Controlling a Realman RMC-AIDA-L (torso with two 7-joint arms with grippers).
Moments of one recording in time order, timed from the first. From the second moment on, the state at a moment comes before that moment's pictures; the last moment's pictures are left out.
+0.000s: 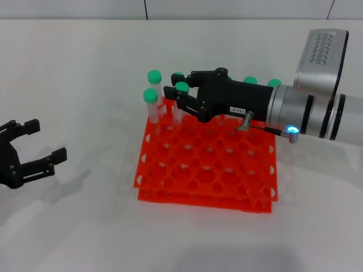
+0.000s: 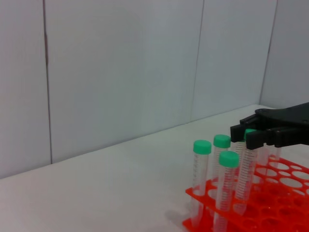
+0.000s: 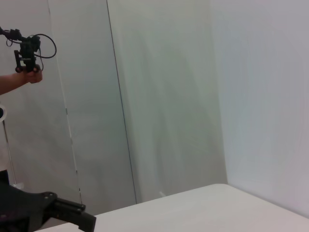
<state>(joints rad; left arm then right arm) -0.10 -2.08 0.70 0.95 1.80 1.59 -1.28 0.95 2.03 -0.45 0.17 -1.84 -1.21 0.73</state>
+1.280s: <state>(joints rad) -0.11 -2.08 0.70 0.95 1.80 1.59 -1.28 0.95 2.03 -0.45 0.17 -1.87 -1.22 0.75</state>
